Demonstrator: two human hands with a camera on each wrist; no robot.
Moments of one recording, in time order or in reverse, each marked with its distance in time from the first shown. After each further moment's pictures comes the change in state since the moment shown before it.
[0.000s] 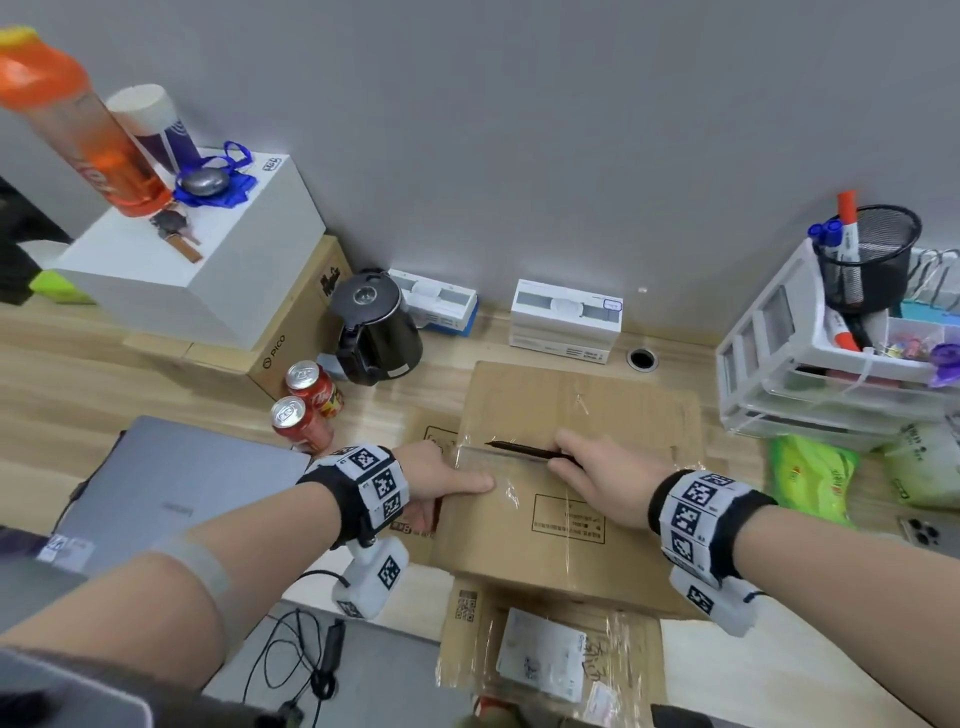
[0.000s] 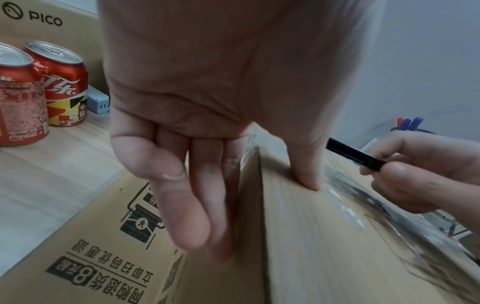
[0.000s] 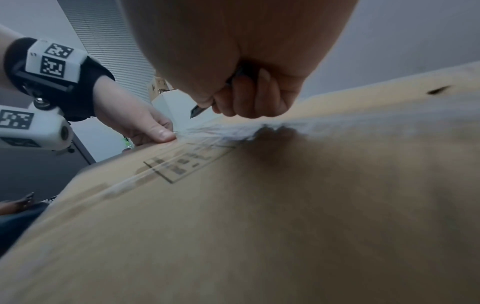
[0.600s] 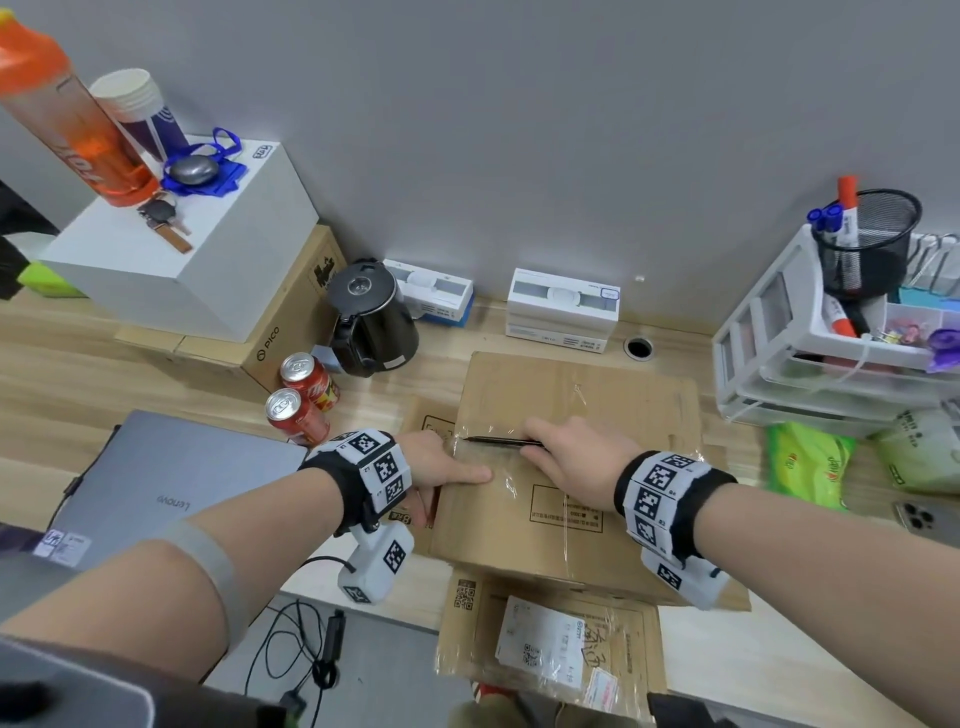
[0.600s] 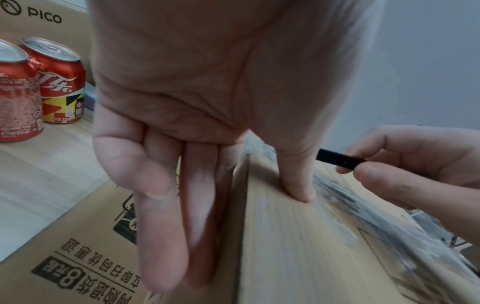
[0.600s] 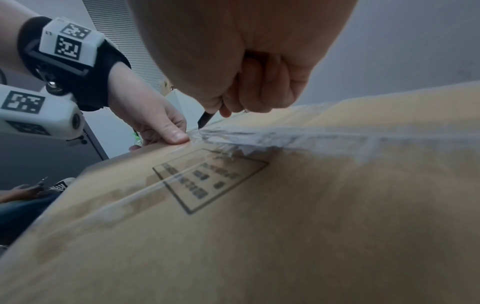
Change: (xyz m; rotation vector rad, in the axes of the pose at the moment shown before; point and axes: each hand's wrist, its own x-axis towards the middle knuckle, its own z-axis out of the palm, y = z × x) left_hand 0.003 0.006 -0.003 0.033 -0.068 -0.005; right_hand 0.019 -0.019 0.005 -0.127 0.081 -0.096
